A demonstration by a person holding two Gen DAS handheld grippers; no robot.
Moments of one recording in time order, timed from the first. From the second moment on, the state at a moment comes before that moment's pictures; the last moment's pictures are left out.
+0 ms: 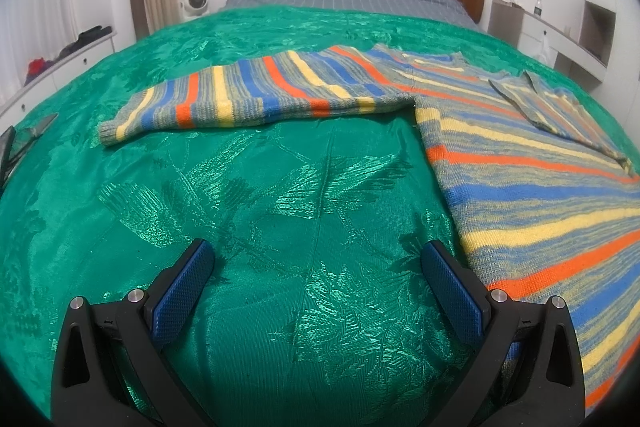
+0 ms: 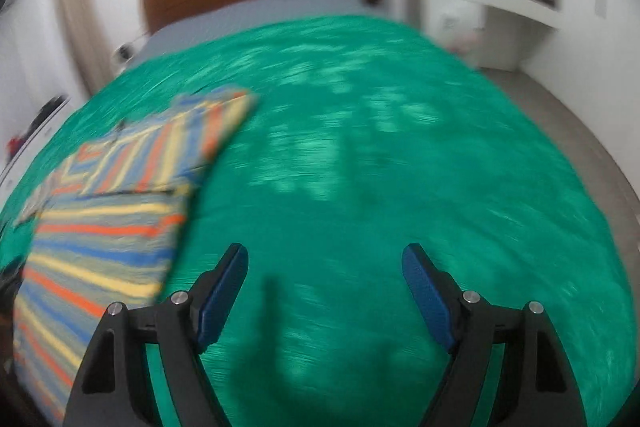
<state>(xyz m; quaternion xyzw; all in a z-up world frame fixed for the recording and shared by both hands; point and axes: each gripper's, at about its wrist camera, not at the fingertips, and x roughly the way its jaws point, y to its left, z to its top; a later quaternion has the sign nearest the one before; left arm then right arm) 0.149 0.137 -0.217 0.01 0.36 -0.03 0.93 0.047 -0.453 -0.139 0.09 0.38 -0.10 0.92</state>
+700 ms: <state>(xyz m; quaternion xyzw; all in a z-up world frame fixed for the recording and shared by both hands) 0.145 0.137 -0.212 0.02 0.39 0.00 0.92 0.055 -0.458 -0.181 0.12 0.38 -0.12 0.91</state>
